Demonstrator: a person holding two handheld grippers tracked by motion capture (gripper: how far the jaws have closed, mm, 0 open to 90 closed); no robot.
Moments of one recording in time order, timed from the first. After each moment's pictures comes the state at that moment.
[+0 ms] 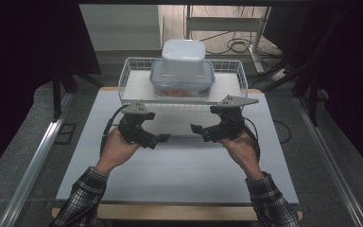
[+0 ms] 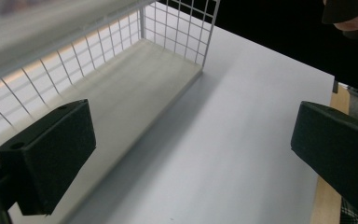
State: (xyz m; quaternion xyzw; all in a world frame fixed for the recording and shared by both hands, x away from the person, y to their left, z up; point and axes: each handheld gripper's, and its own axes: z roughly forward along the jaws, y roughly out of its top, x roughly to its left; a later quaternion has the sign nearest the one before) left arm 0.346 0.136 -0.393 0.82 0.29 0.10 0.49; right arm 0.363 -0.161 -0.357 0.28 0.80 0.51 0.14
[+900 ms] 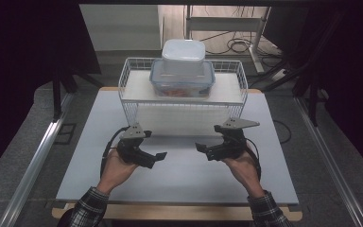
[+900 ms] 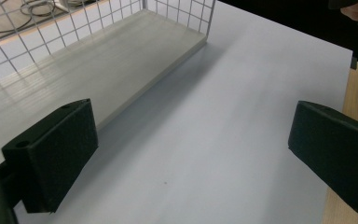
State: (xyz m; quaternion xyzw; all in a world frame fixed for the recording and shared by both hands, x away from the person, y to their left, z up) left arm 0.315 0.143 -0.448 0.81 0.30 0.12 0.48; right arm 0.341 -0.181 -0.412 0.30 0.80 0.49 0.13
